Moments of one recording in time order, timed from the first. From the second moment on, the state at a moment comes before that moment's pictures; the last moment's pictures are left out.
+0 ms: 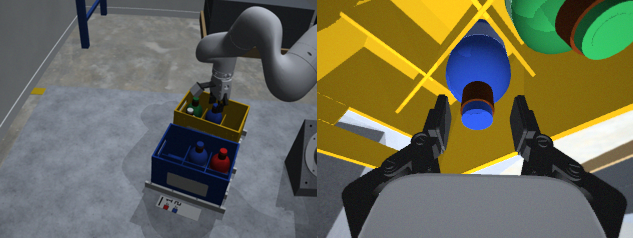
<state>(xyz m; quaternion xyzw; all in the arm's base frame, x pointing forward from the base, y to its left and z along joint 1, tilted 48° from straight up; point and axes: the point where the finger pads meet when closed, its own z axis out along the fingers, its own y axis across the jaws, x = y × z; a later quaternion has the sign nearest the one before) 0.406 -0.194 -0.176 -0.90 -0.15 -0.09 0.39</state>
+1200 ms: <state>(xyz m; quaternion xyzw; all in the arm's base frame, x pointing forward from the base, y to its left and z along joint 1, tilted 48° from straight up) 0.406 -0.191 -0.179 -0.90 -0.15 -0.09 0.39</state>
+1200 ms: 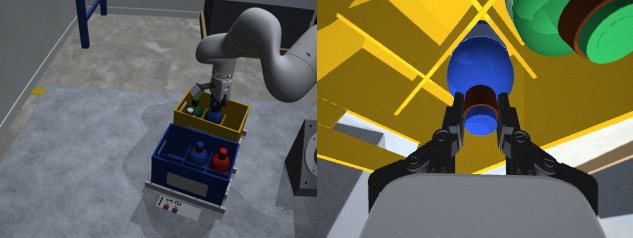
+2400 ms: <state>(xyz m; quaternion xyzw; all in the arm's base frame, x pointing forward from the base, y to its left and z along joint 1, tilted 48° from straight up) 0.406 -0.199 -0.172 -0.90 -0.15 -0.09 0.39</state>
